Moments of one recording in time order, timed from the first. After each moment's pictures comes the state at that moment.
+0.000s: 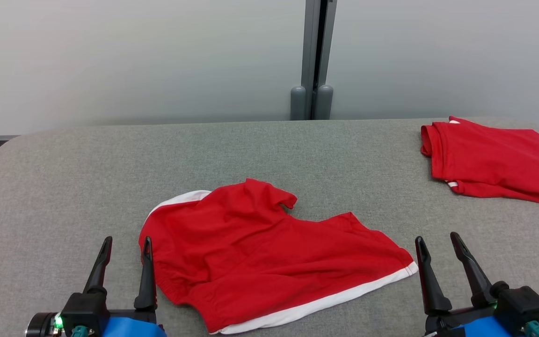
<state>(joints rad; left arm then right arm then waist) 0.03 0.05 0.00 0.20 -0.04 -0.11 -0.26 0.05 -0.05 0.04 0.08 0.16 0.13 -0.26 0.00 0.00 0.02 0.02</state>
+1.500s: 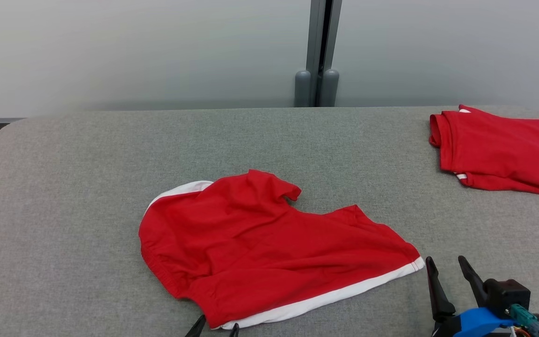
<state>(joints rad) 0.12 0.10 -0.35 0.41 -0.11 -0.13 -0.26 -0.08 -0.06 -0.06 0.49 0.11 0.13 -0.26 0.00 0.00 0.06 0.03</state>
